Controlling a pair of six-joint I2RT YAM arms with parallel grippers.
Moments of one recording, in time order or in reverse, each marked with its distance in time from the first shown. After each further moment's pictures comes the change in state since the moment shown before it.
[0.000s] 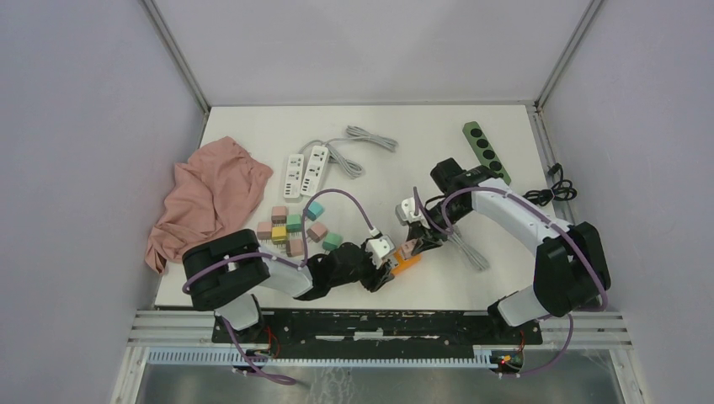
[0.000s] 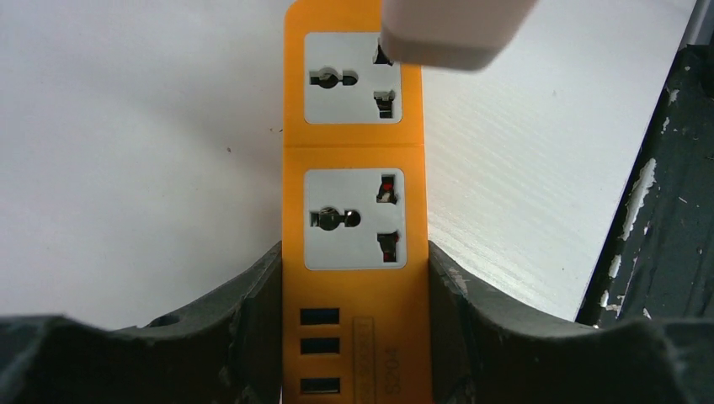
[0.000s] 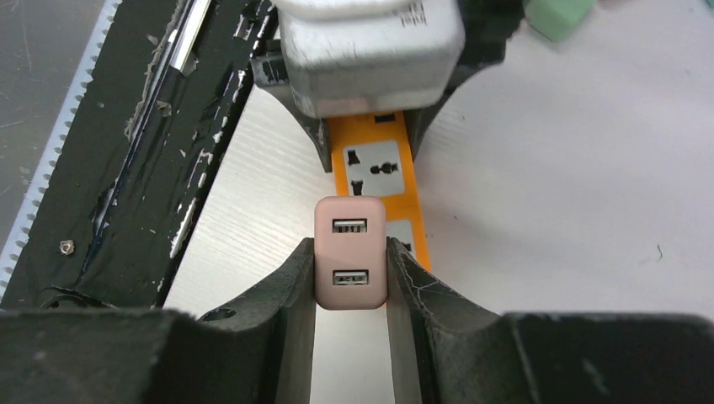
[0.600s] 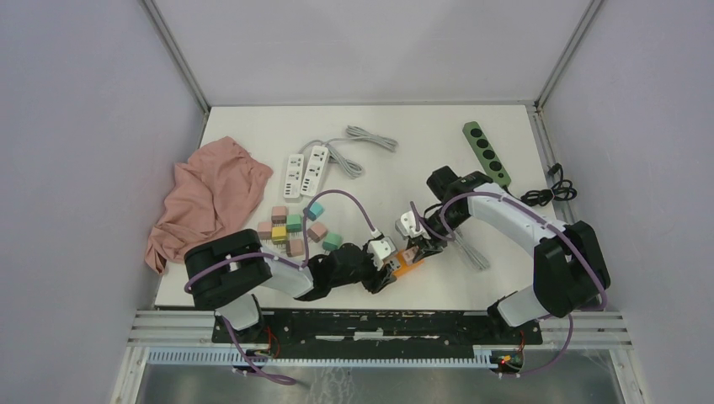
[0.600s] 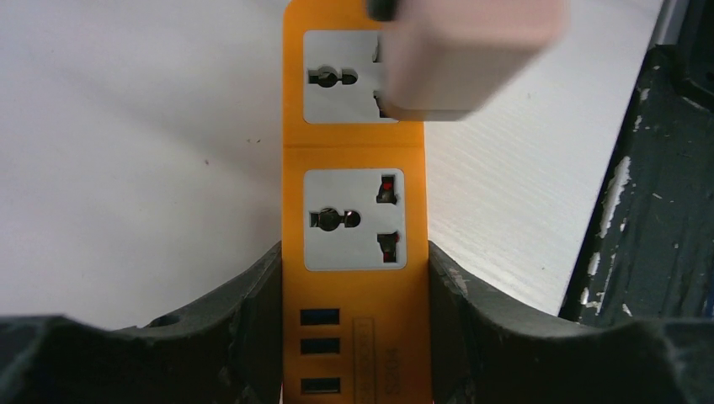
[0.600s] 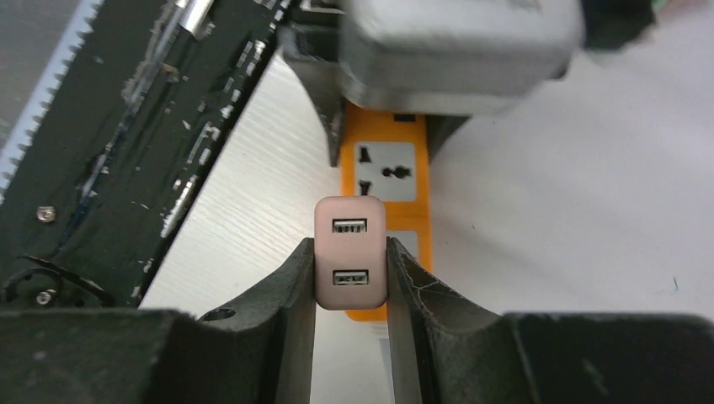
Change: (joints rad) left arm -0.005 0.005 0.002 0.029 0.037 0.003; right arm 0.014 0.000 -0.052 0.008 0.051 -0.111
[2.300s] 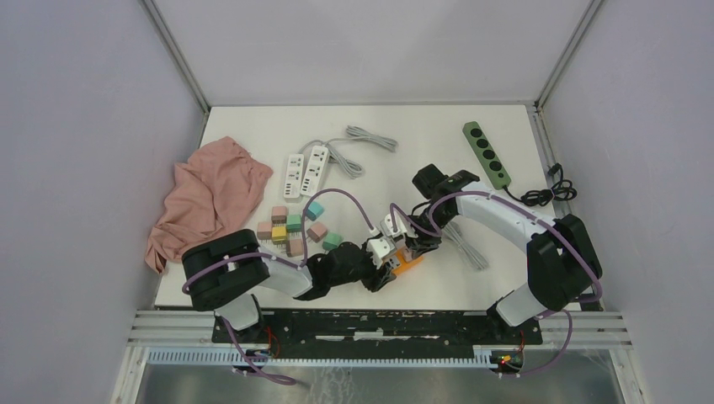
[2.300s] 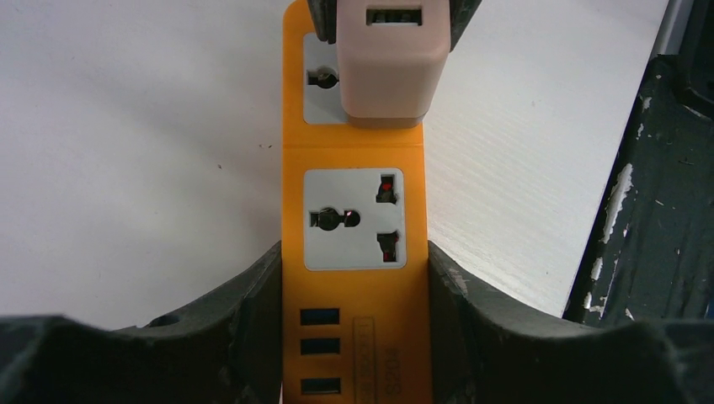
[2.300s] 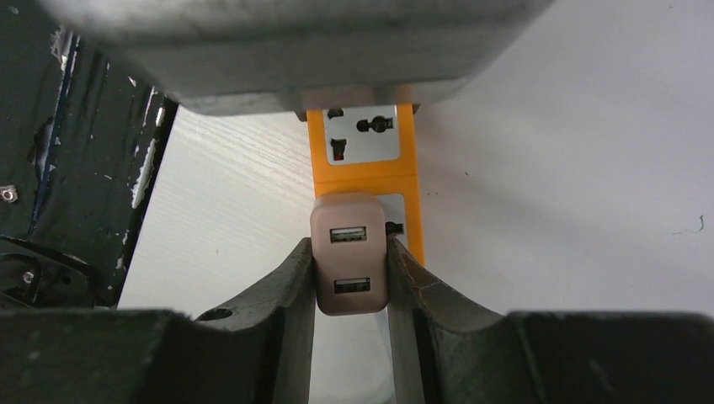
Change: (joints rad) left arm 0.007 -0.013 -0.004 -0.011 -0.013 -0.001; right arm 0.091 0.051 0.061 0.048 0.219 0.188
